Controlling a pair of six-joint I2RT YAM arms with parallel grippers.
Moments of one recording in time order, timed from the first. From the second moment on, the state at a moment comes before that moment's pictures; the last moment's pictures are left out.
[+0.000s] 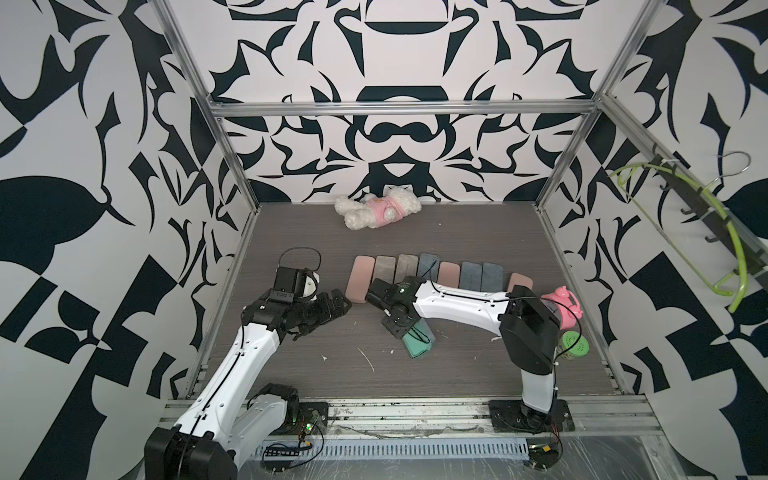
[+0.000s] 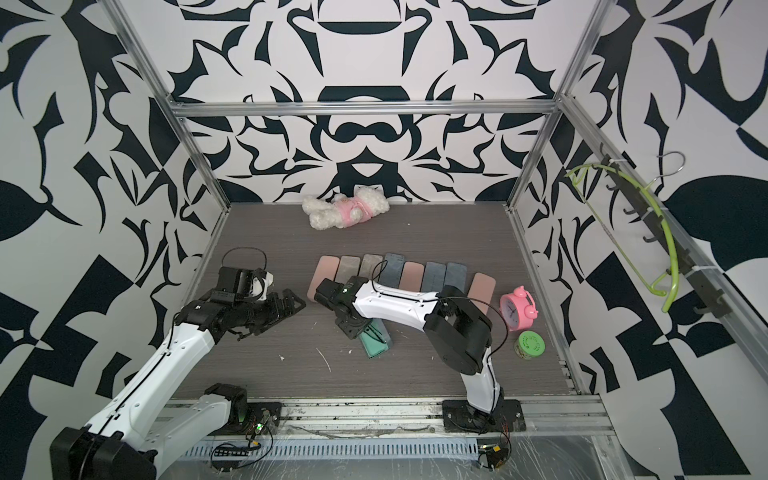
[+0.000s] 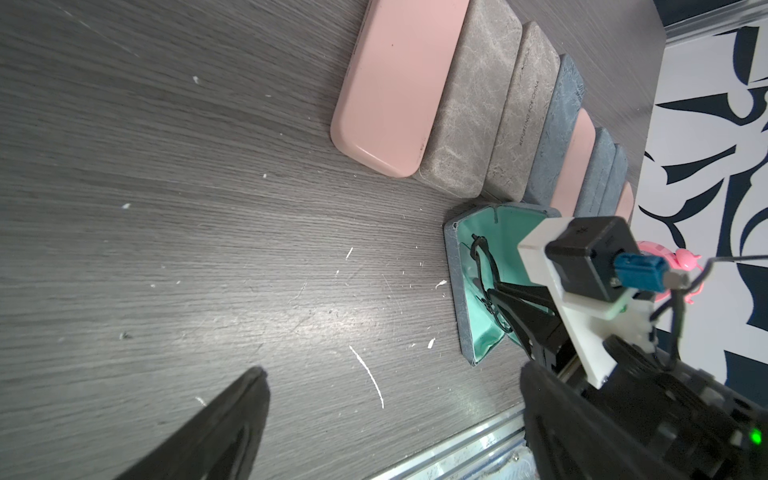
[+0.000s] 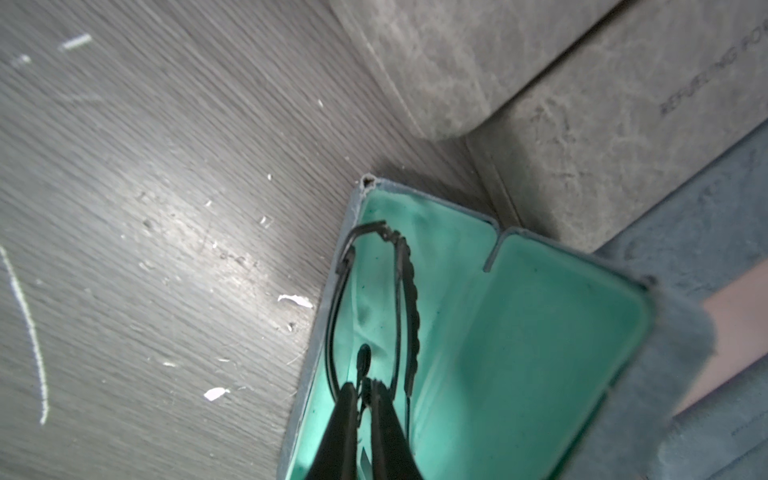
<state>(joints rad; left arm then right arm) -0.23 0.97 0.74 -0.77 0.41 -0.59 1.03 1.94 1.46 -0.96 0.20 0.27</state>
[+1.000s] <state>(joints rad) -0.65 1.14 0.66 -0.45 0.41 -0.84 0.73 1.56 1.23 -0.91 -0.04 0.48</state>
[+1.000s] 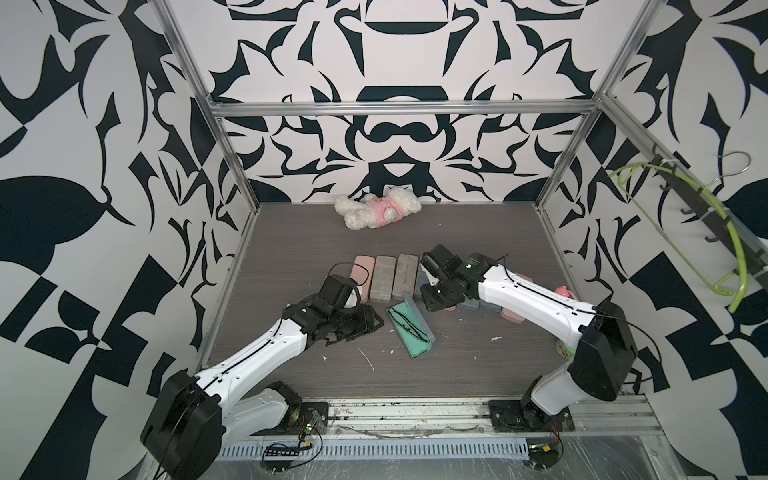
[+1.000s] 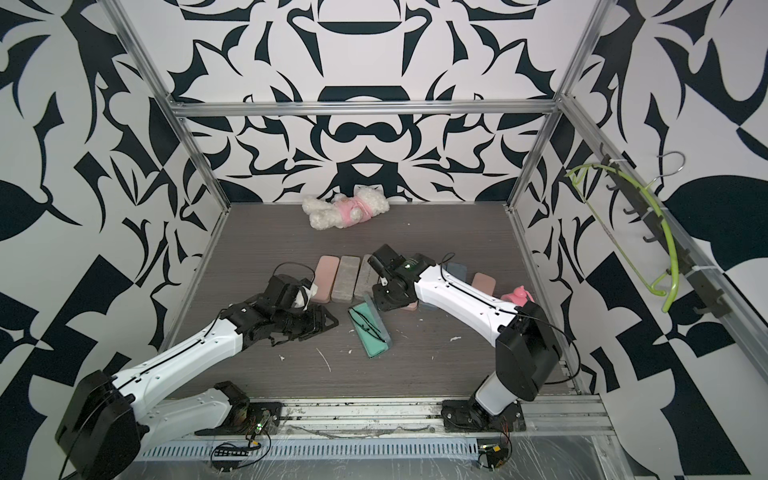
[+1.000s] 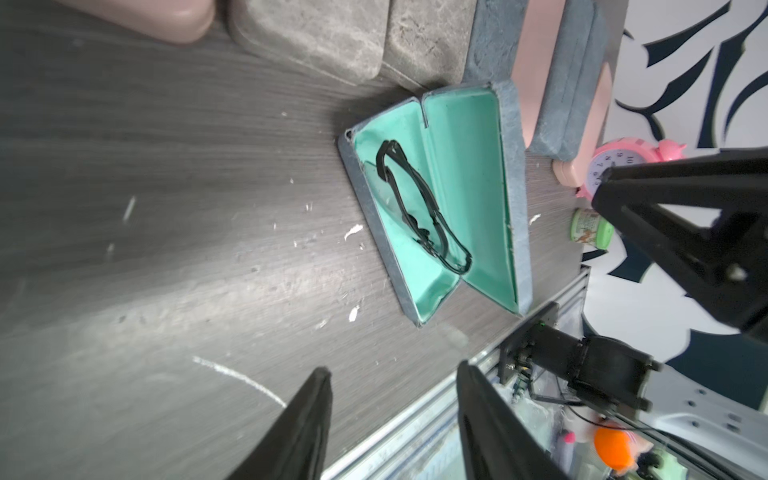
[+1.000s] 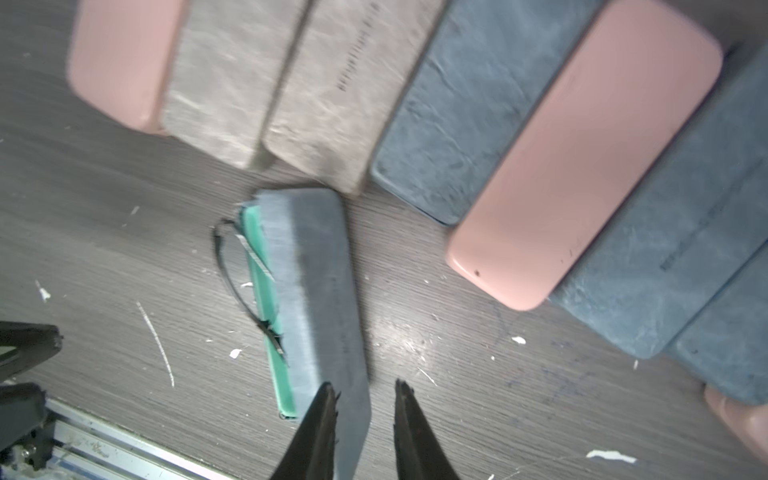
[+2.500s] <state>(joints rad) -0.78 1.57 0.90 -0.39 0.29 -0.83 0.70 1.56 1.10 -0.81 -0.14 0.51</state>
